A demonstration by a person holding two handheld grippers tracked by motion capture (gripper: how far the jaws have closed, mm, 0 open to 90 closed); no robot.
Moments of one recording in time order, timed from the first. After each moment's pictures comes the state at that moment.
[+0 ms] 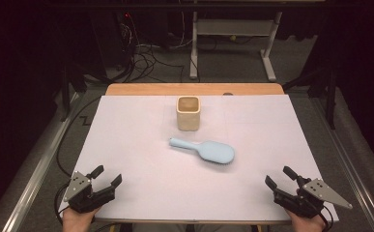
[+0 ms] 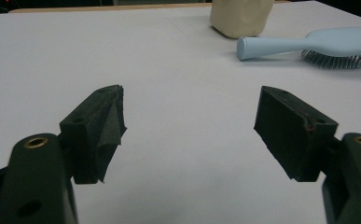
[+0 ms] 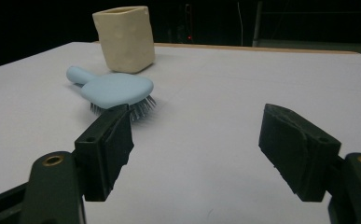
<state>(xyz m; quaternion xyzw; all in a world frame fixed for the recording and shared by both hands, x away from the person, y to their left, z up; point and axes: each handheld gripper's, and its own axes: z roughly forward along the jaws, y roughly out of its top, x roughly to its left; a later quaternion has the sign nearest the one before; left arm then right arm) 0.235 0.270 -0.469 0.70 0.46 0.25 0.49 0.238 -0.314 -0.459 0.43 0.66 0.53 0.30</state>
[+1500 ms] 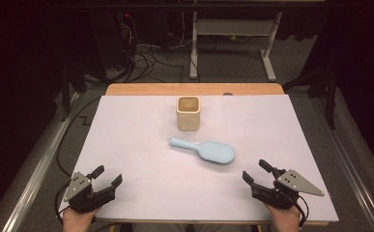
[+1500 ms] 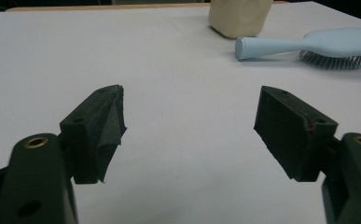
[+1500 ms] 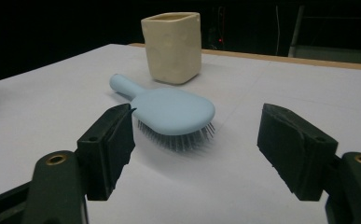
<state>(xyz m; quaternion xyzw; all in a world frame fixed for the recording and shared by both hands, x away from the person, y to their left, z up) 0.236 0.270 -0.469 0.70 0.46 0.25 0.49 0.257 -0.259 -0.450 0.39 0.69 0.55 0.27</state>
